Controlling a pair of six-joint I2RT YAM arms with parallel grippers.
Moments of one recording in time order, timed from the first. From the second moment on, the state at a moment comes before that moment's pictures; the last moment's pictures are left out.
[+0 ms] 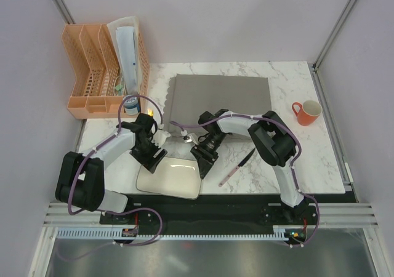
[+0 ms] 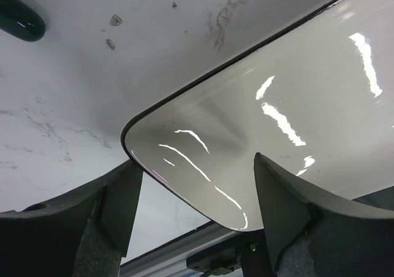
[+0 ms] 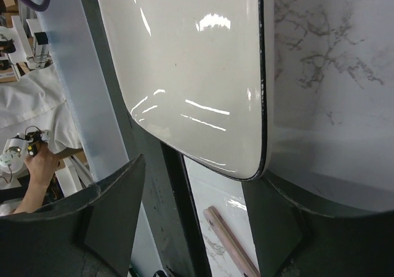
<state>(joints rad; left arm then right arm) -0.29 1.42 0.81 -0.86 0.12 0.43 0.73 2.14 1.44 -0.95 -0.94 -0.40</state>
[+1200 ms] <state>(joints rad) -0.28 1.40 0.81 -0.81 0.11 0.39 0.76 2.16 1.46 -0.85 -0.85 -0.27</state>
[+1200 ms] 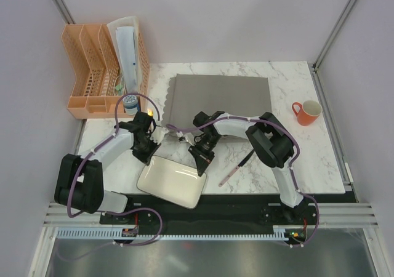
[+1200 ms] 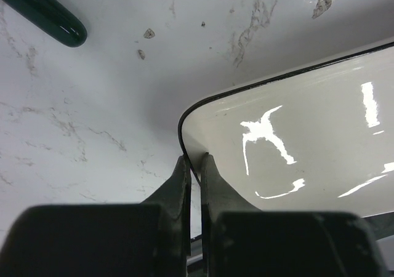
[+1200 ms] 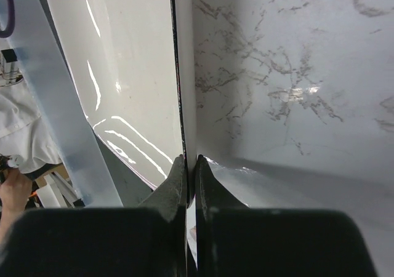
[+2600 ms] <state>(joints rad) -0.43 1.72 1.59 -0.70 0.16 0.37 0.44 1.69 1.48 -0.84 -0.30 -0.35</state>
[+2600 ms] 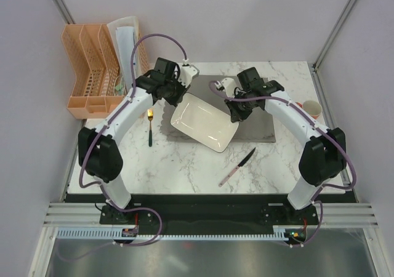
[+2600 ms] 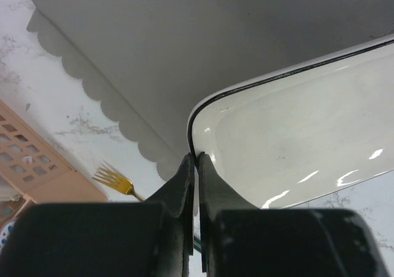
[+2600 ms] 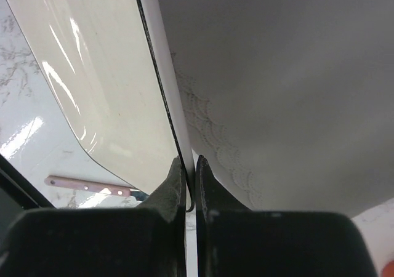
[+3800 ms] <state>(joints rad) -0.48 2.09 1.94 -0.81 0.26 0.35 0.22 2.05 1.69 -0.65 -0.13 -0.28</state>
